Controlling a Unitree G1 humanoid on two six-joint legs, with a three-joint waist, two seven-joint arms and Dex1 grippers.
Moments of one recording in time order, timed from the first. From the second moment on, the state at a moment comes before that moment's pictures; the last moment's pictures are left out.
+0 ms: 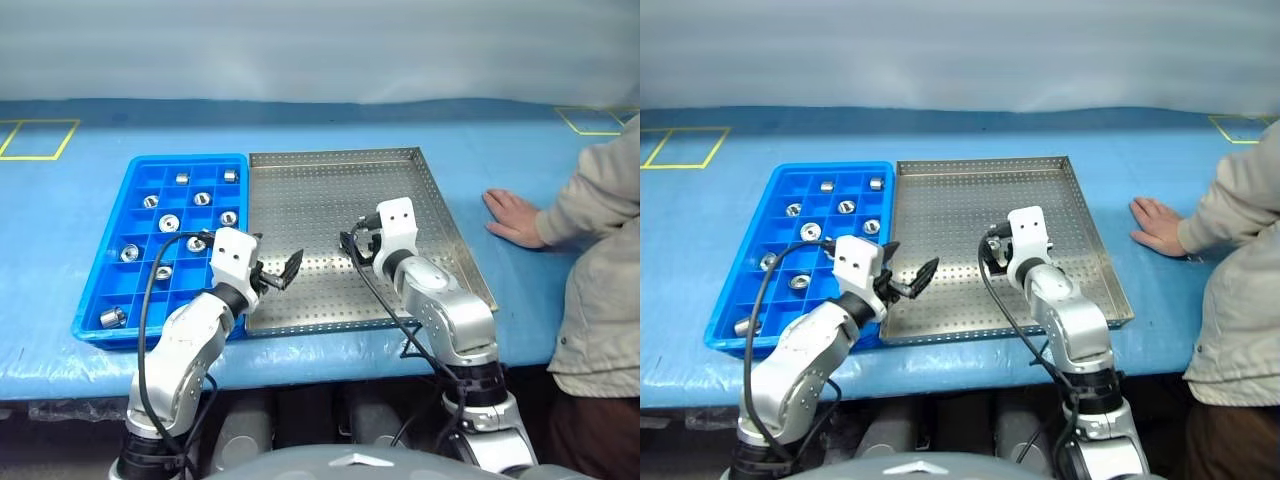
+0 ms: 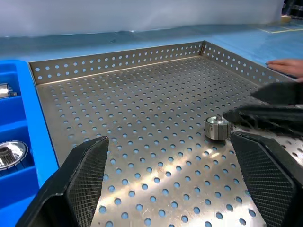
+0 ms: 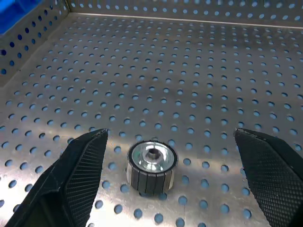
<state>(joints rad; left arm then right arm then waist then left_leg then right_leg) 0.03 0.23 -0.14 -0.60 -0.21 0.68 -0.27 -0.33 -0.10 0.09 -0.23 0.18 0.84 0.06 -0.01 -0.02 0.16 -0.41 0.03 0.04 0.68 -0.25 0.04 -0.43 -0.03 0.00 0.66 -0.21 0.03</state>
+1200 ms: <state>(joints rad) 0.15 0.24 -0.14 -0.66 -0.19 0.59 -0.22 -0.50 -0.07 0.22 -0.14 0.13 0.75 0.24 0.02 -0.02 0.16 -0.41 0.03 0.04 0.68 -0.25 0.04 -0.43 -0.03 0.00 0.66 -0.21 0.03</state>
